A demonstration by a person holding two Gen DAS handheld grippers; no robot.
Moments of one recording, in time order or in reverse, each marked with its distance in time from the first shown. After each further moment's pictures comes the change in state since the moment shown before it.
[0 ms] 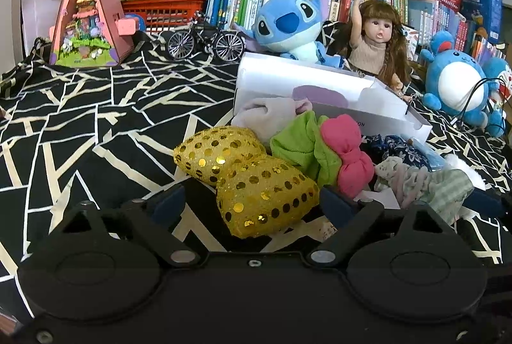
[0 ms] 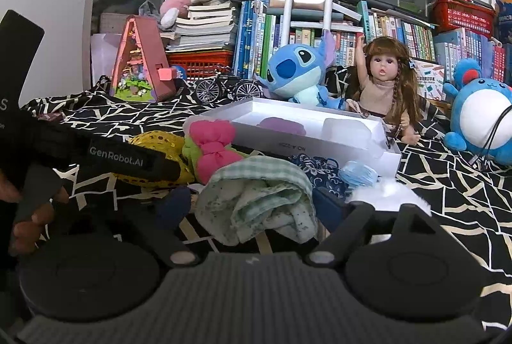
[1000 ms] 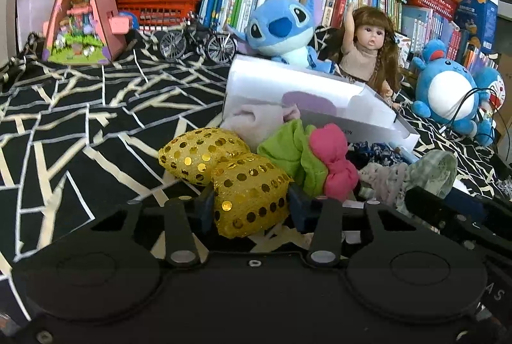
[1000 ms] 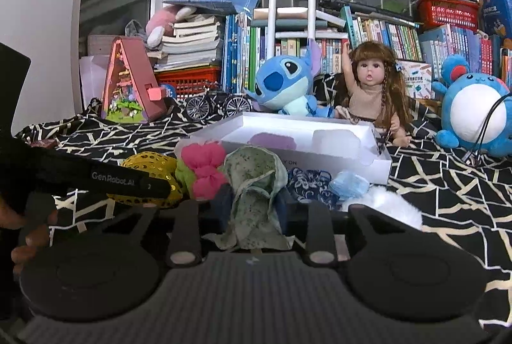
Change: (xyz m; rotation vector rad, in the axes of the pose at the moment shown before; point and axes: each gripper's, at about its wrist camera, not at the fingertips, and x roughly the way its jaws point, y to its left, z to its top) left arm -0.004 -0.001 0.005 -0.029 -0.009 -0.044; right arm -0.007 -0.004 0.012 0.069 -0.042 -0.023
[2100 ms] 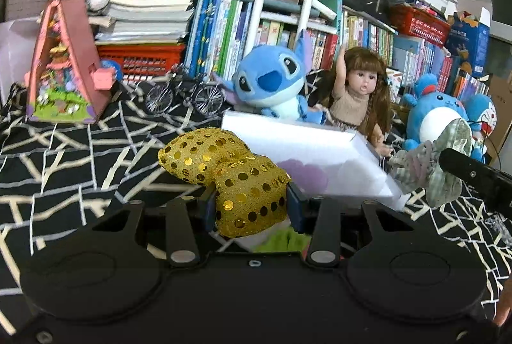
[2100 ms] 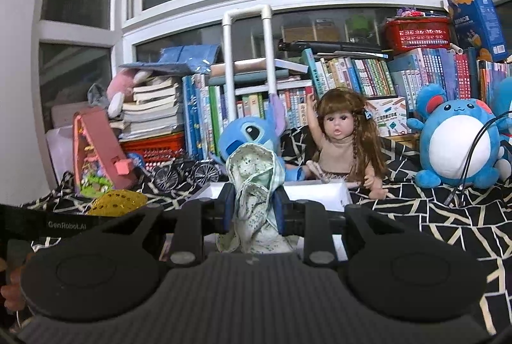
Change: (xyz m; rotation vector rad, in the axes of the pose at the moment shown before) left arm 0.002 0.001 0.091 0.033 -0.063 -0.046; right arm 0.019 -0.051 0.084 0.140 -0.113 -0.068
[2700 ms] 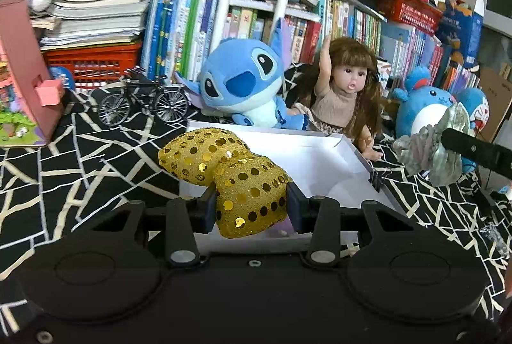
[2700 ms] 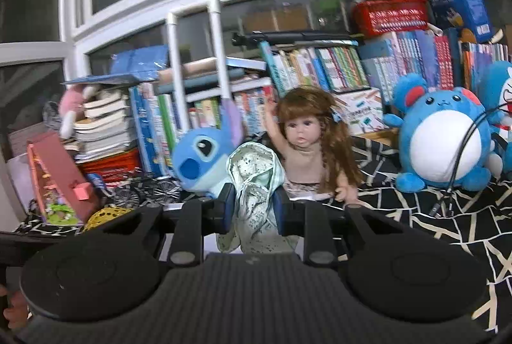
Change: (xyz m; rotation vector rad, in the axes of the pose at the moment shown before) left arm 0.080 -0.016 0.057 0.041 0.079 -0.094; right arm 0.061 -0.050 0.041 0.092 0.064 -0.104
